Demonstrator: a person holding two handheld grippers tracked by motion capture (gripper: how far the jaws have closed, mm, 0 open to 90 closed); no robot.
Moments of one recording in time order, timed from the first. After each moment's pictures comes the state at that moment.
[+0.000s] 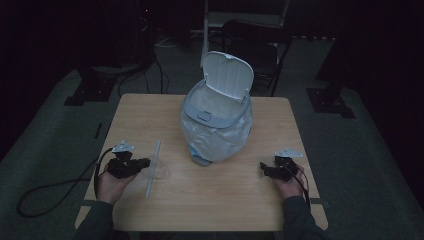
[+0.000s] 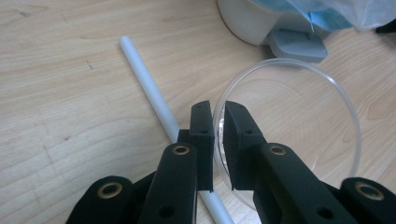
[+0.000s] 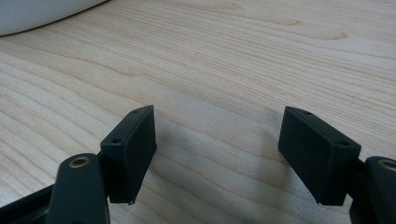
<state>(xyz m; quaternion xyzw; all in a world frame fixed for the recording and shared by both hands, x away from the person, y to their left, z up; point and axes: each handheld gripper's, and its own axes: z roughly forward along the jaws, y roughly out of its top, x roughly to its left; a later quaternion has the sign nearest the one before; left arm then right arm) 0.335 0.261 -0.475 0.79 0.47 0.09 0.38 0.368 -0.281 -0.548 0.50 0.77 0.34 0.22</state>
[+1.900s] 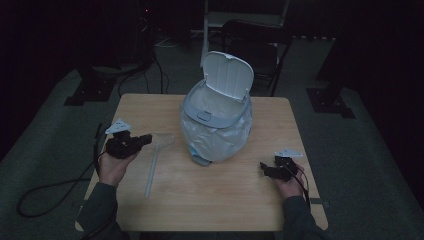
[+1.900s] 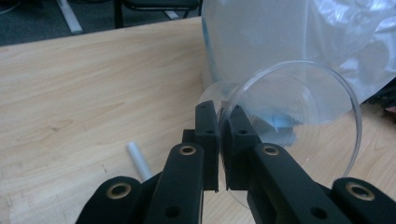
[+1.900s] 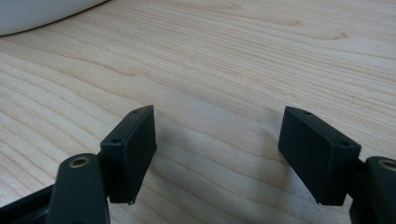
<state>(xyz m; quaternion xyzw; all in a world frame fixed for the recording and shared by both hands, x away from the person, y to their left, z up) 0.358 0.252 -0.407 0.76 0.43 0.15 0.46 0.368 -0.281 -0.548 0.50 0.77 0.34 0.22</state>
